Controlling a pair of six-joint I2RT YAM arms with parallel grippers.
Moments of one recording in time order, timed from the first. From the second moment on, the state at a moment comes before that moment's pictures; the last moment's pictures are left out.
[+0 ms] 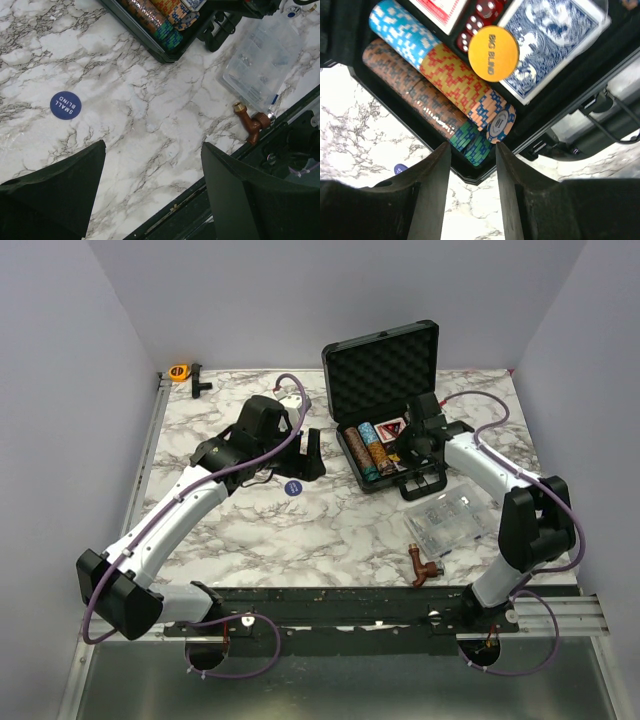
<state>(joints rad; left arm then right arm) -0.58 1.29 1.29 -0.68 0.22 -0.32 0.35 1.67 1.22 -0.53 0.09 1.01</state>
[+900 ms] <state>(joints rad) -0.56 1.30 1.28 -0.67 0.26 -0.32 0.35 1.73 1.27 -0.57 0.10 0.86</state>
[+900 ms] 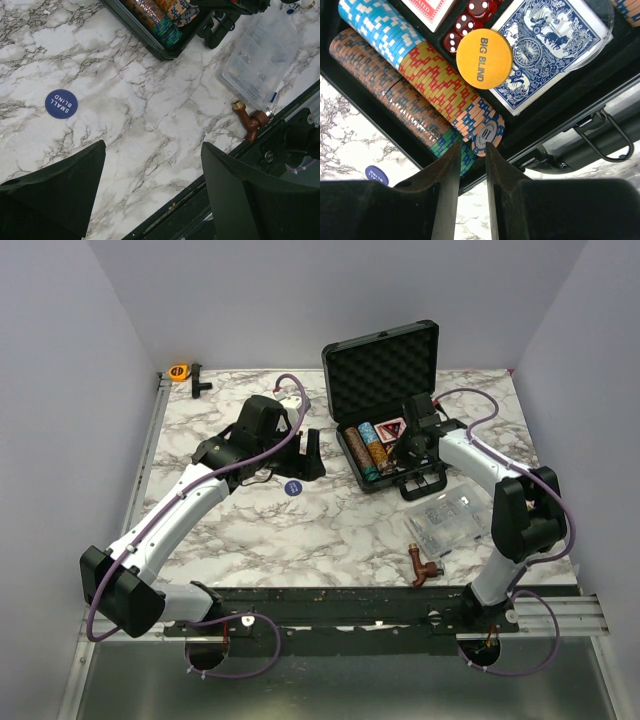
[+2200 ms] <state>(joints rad) -0.56 1.31 1.27 -0.66 0.28 -0.32 0.32 1.70 1.23 -0.53 0.05 0.82</state>
